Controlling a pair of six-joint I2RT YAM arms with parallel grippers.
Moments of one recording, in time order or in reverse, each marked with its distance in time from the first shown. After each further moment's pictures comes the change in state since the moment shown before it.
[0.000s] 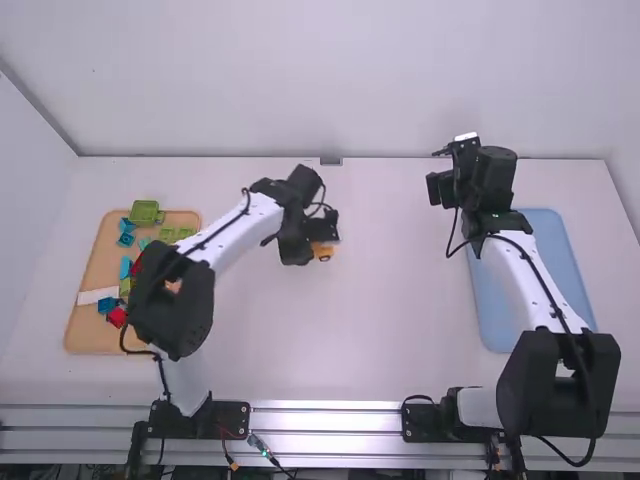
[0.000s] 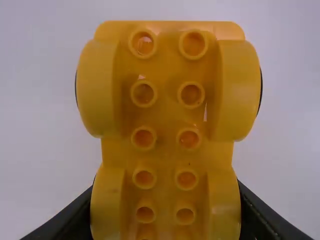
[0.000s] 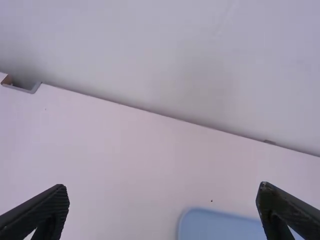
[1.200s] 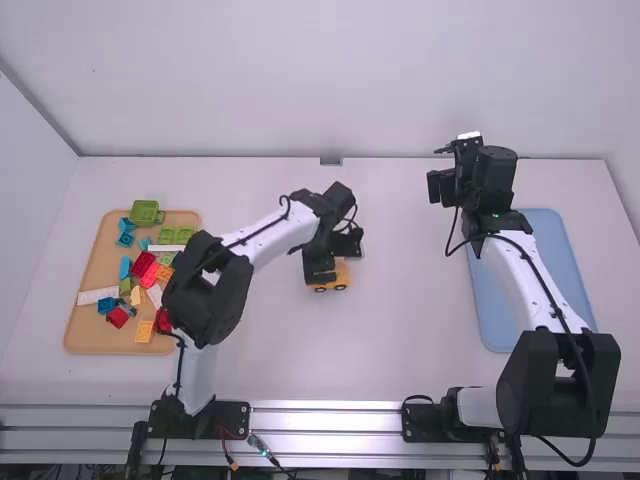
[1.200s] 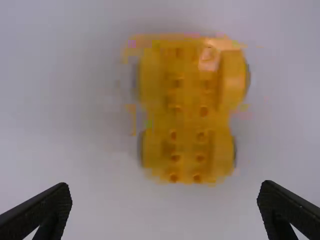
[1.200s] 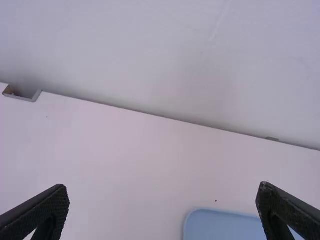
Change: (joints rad) left arm -0.082 0.111 0.127 -0.043 -0.043 -0.087; right arm 0.000 0.000 0.000 0.007 0.006 0.049
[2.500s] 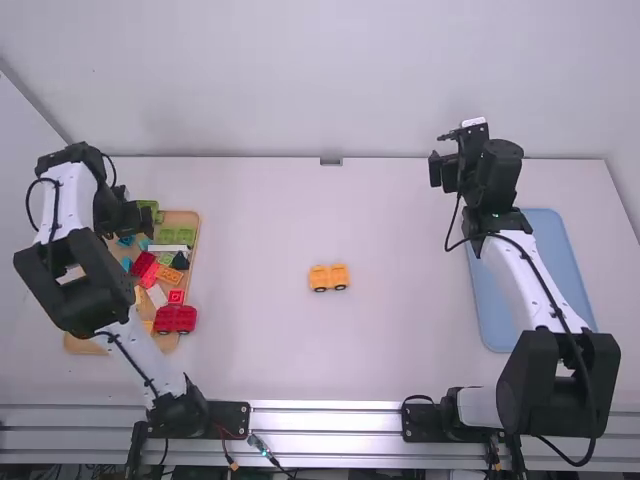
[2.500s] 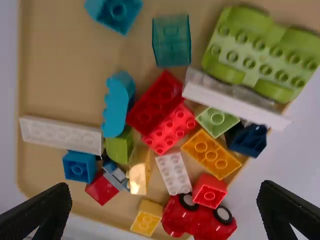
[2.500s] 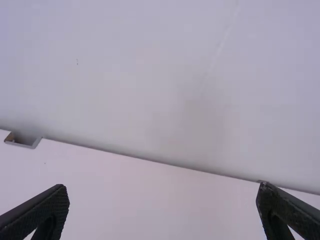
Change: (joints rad) left arm 1.043 -0.012 0.184 -0.321 -0.073 -0.702; right arm 0.000 0.001 0.001 0.179 -0.027 0.000
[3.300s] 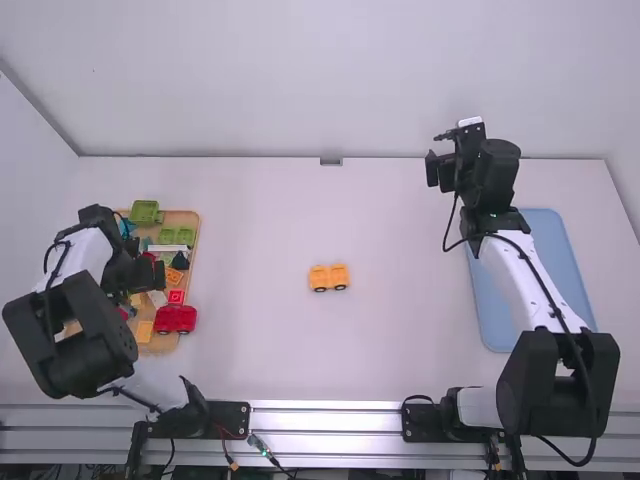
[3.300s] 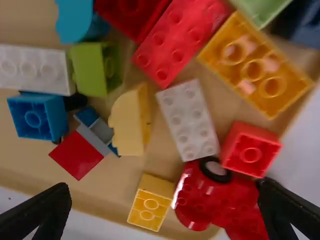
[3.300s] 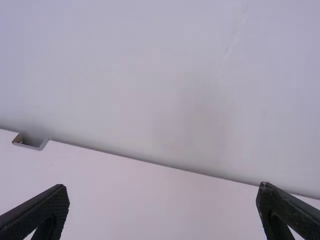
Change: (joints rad) left arm 0.077 -0.364 -0.708 0.416 -0.040 0.123; right arm 0.013 0.000 0.000 0.008 -0.005 0.000
